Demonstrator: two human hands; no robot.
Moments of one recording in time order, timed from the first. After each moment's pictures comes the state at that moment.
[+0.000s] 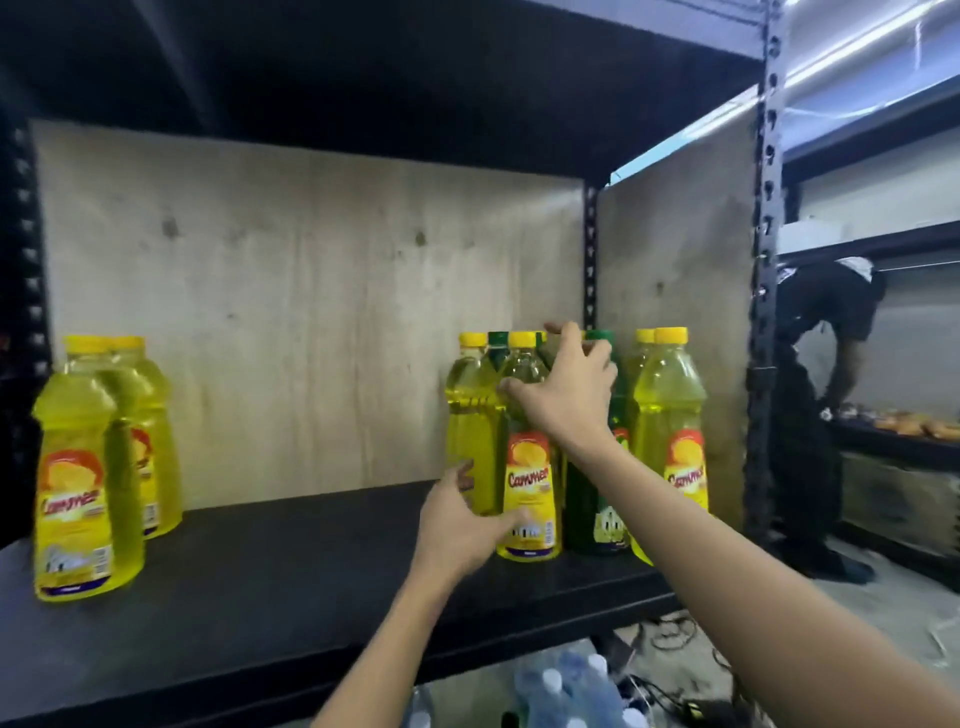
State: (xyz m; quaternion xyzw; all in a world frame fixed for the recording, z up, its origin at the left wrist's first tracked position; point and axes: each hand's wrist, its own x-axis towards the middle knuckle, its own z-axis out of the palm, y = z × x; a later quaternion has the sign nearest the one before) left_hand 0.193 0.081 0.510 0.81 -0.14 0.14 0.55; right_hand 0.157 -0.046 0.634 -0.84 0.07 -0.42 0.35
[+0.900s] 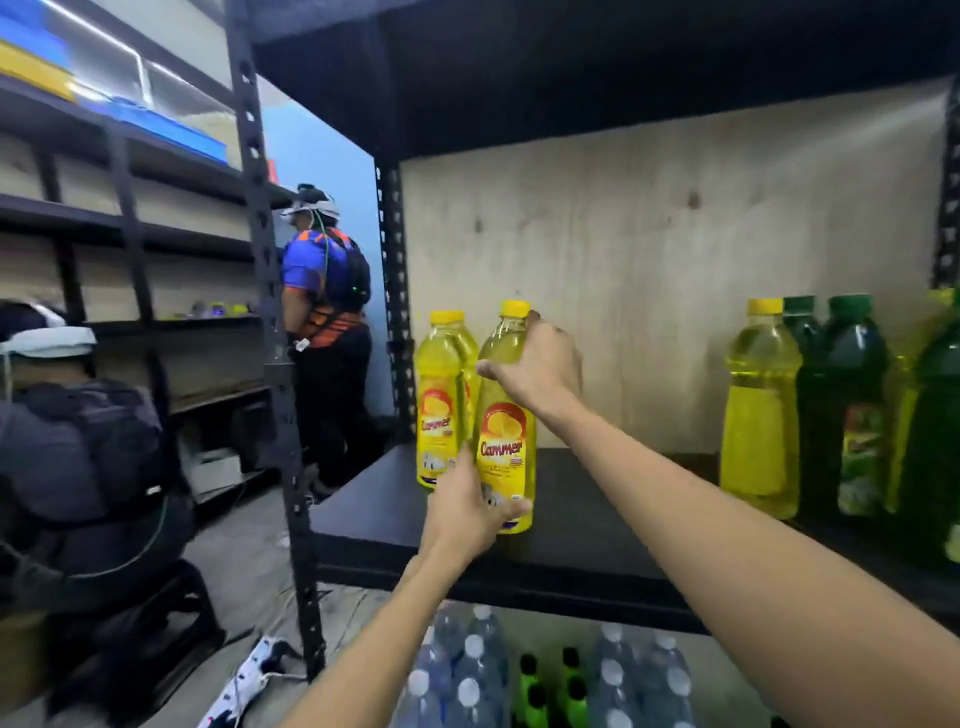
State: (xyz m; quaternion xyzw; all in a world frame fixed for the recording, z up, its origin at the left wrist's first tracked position) left_hand 0.102 0.327 0.511 0.89 0.07 0.30 0.34; right_hand 0.149 0.226 0.642 -0.84 -0.20 -0.29 0.41
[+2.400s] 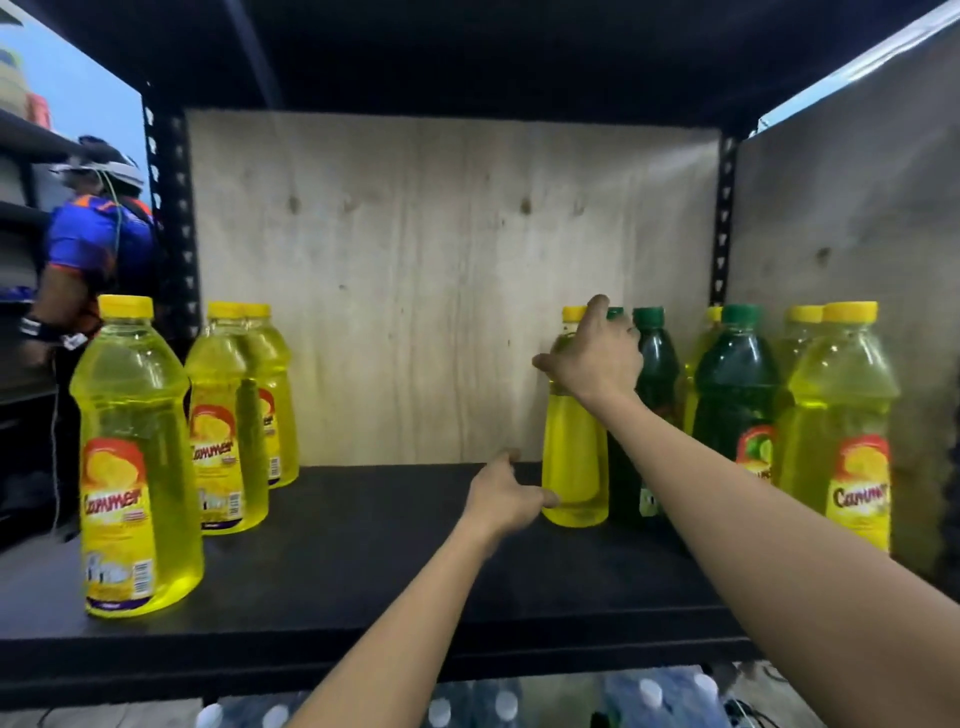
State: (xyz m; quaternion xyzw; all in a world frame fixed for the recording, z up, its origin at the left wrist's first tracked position) left_hand 0.231 0.128 0.521 0.85 -0.06 0.07 0.52; right_hand 0.247 0.012 0.644 -0.88 0.06 -0.40 0.24
